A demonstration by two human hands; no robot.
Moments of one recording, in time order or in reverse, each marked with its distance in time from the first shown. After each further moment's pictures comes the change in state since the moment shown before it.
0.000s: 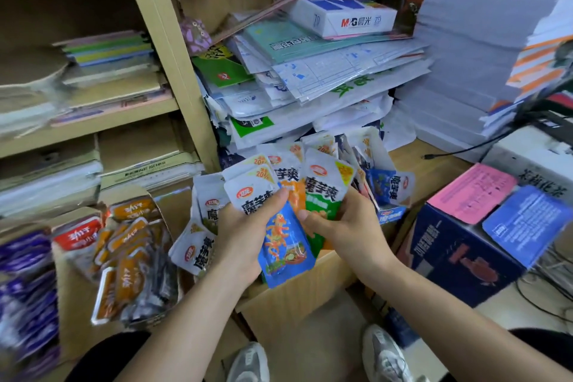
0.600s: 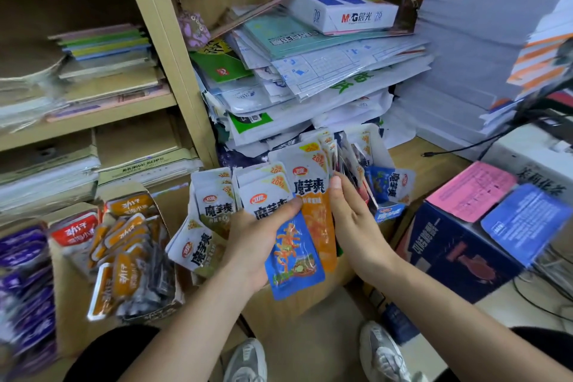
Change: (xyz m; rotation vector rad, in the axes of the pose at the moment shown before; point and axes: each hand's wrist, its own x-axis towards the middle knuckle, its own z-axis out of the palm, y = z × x) left_hand -0.016 -0.003 0.013 -0.044 -0.078 -0.165; right_hand -0.003 -0.010 0.000 0.011 -0.068 0.000
